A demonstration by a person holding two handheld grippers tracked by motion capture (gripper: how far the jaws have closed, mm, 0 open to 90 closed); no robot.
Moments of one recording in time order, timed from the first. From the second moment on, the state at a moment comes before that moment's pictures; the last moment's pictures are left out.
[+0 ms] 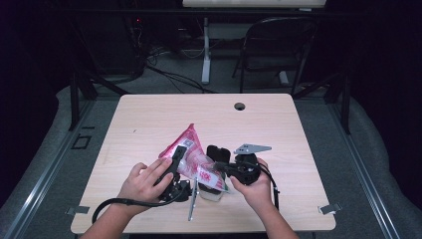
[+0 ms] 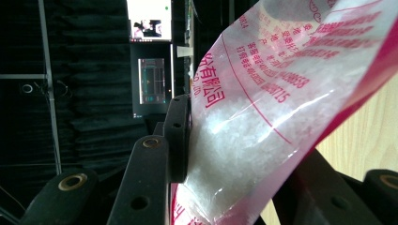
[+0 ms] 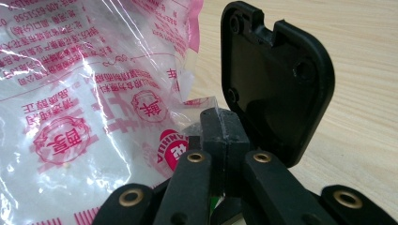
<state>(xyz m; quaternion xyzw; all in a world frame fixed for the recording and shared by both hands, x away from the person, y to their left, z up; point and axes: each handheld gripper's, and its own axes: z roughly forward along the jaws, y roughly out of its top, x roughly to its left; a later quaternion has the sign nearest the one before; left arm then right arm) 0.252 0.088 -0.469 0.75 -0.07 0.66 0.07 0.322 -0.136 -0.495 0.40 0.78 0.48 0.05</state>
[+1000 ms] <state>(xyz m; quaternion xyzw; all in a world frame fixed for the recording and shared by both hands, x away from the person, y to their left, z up) 0.251 0.087 -0.468 0.74 -0.07 0.66 0.07 0.322 -0.136 -0.495 0.40 0.78 0.48 0.05</state>
